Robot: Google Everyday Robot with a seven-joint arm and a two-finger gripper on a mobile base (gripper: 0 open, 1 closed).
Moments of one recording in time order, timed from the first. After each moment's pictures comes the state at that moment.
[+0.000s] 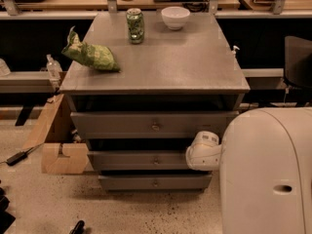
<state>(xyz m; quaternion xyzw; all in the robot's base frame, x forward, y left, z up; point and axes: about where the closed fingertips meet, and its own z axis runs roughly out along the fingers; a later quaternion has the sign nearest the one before) 0.626 -0.174 0.407 -0.72 0.66 -0.15 0.14</state>
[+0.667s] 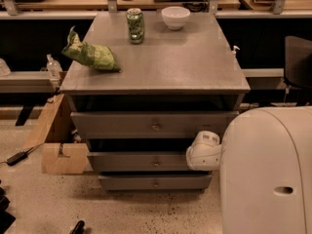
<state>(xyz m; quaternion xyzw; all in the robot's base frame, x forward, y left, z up) 0.626 -0.174 0.413 -0.72 0.66 -0.15 0.14</state>
